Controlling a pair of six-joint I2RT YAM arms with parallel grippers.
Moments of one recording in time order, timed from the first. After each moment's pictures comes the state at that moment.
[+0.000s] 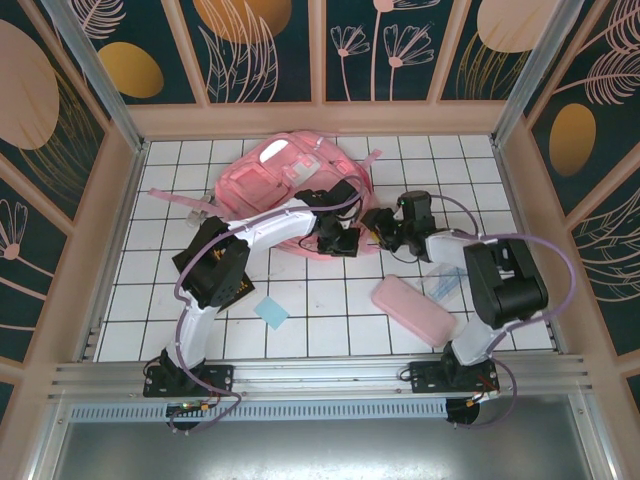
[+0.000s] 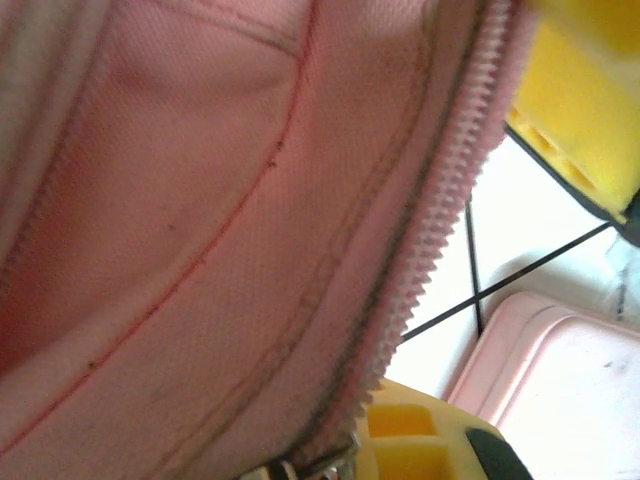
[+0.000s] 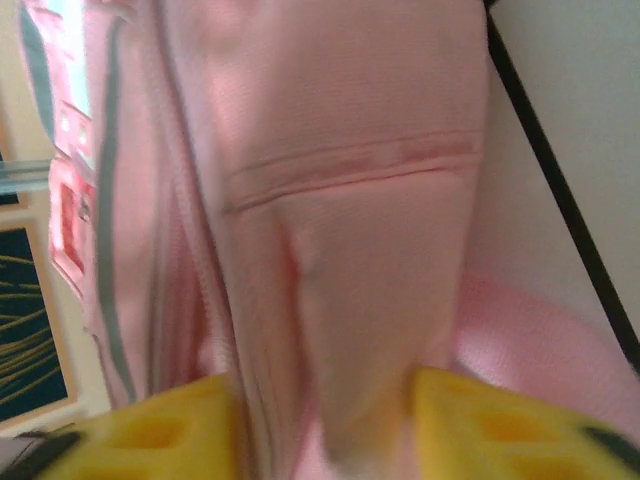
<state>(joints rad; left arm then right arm) -0.80 2.13 1.68 -0.79 0.30 -0.63 0.30 1.70 0.76 0.22 -0.47 1.08</state>
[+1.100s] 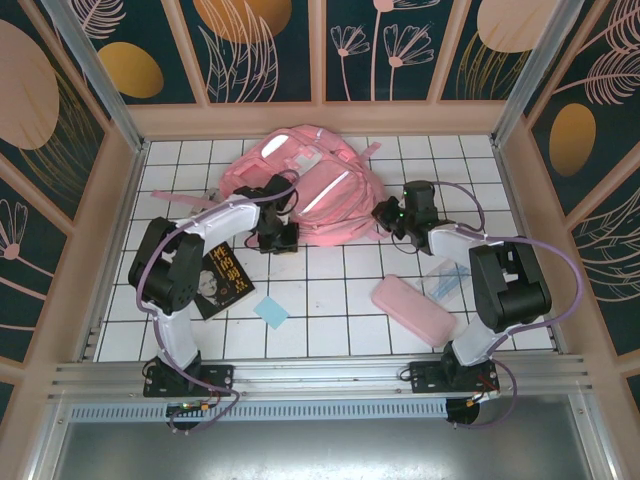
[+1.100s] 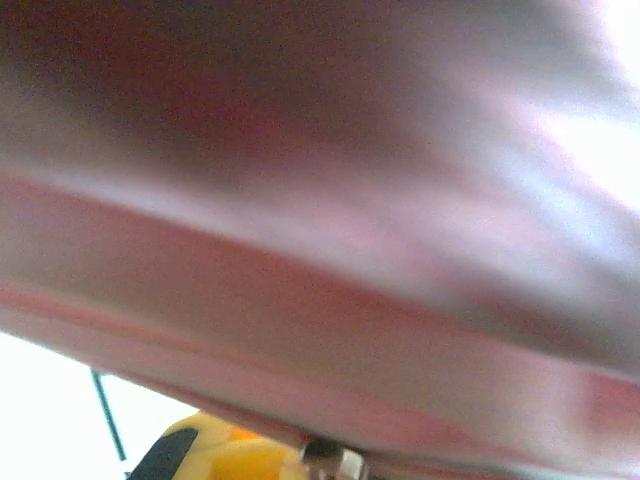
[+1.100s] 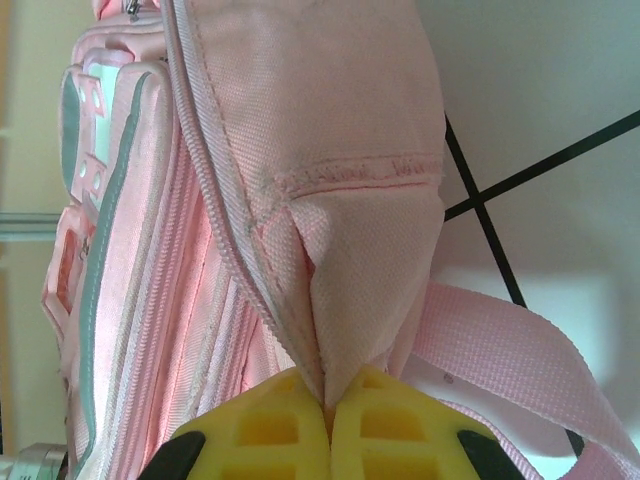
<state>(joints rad) -0.50 1.89 1.33 -0.80 0.23 -0.56 0.28 1.64 0.83 0.14 -0.30 0.95</state>
